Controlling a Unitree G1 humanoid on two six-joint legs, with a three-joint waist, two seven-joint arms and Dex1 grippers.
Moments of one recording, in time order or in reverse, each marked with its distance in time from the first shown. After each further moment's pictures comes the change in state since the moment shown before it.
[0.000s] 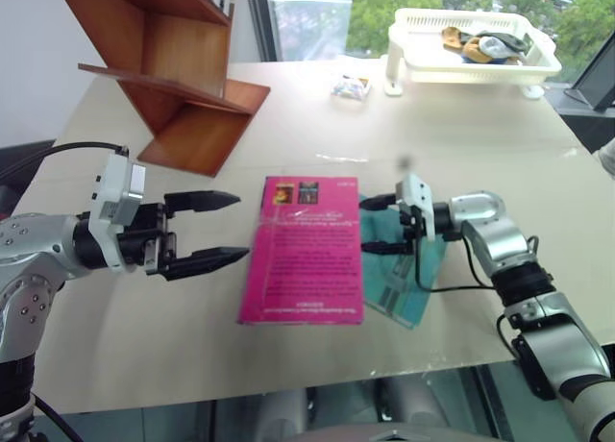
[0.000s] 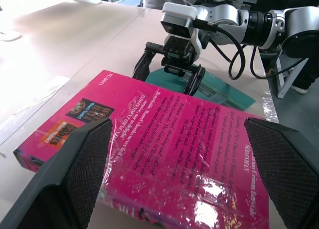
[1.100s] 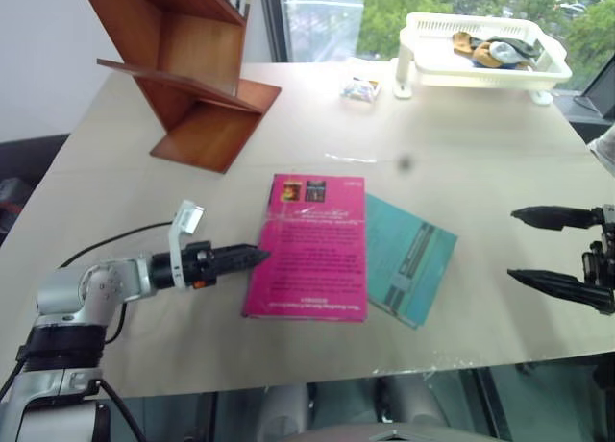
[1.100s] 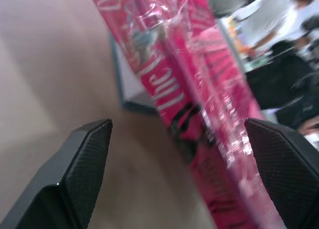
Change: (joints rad) left arm -0.231 -0.191 -0.266 0.516 -0.041 0.548 0.079; right arm 0.823 -0.592 -0.881 -0.913 0.723 0.596 -0.033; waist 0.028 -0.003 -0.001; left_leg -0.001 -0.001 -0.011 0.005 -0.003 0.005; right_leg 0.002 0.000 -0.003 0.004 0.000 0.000
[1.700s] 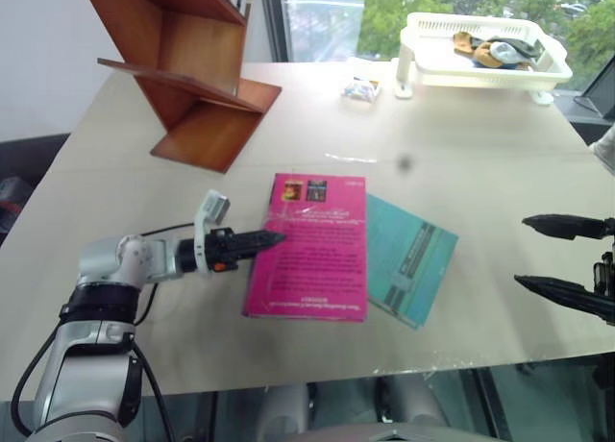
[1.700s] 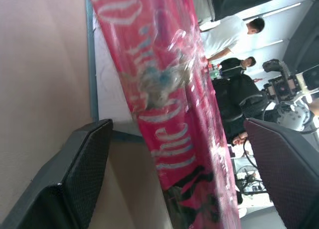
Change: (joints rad) left arm -0.213 -0.056 -0.121 0.230 0.068 0.103 -0.102; right arm 0.053 0.012 -0.026 -0.004 -0.059 -0.038 -0.030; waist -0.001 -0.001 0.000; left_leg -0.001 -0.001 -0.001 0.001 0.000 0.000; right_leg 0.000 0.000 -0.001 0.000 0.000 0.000
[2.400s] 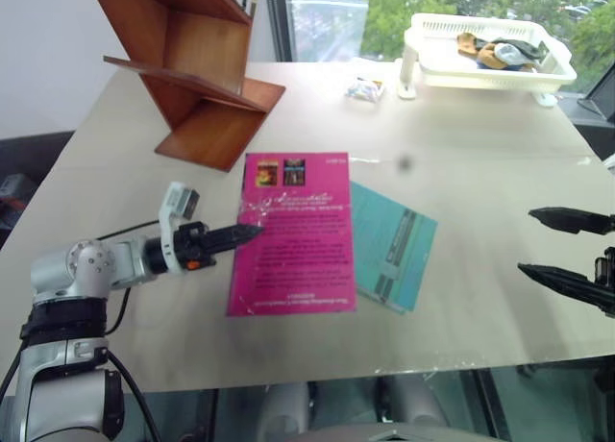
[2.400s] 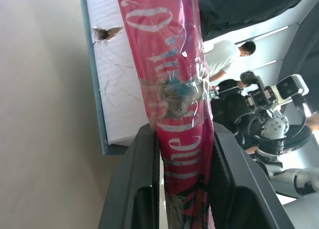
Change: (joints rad) left arm 0.125 0.027 0.203 -0.198 -0.101 0.082 0.094; right arm -0.026 0.034 0.037 0.062 -0.015 -0.045 -0.020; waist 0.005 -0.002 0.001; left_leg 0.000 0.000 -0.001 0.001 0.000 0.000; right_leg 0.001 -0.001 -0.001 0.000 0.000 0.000
